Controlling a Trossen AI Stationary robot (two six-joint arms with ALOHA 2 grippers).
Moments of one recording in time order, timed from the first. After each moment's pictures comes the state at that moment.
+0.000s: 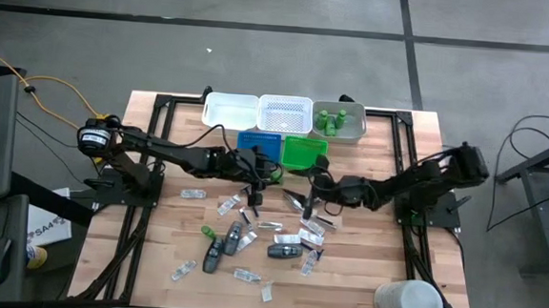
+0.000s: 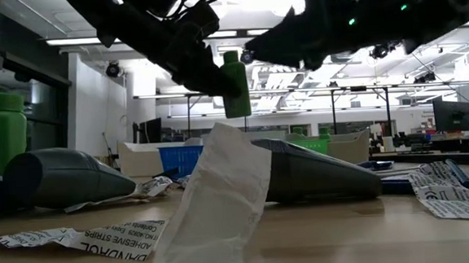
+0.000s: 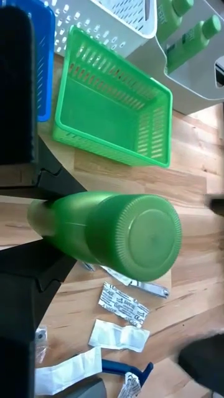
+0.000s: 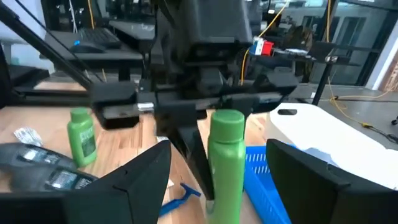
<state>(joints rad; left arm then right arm) 0.03 1.54 0.89 0.15 -0.09 0.05 0.13 1.59 0.55 0.99 0.34 -0.08</state>
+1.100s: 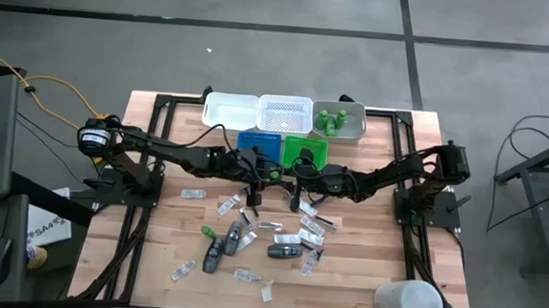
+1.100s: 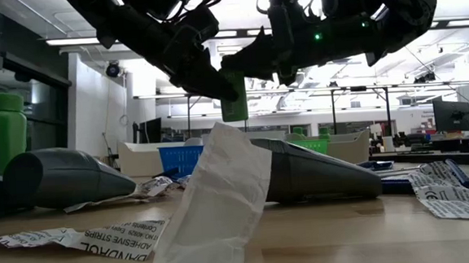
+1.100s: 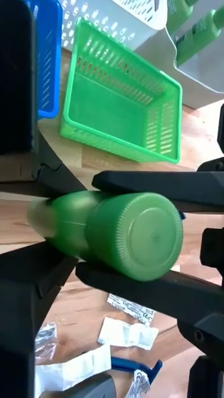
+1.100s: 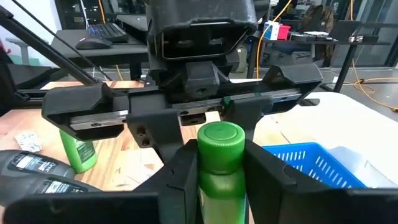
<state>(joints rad) 0.03 1.54 0.89 0.12 -0.06 0.05 0.02 1.71 0.68 0.94 0.18 -0.01</state>
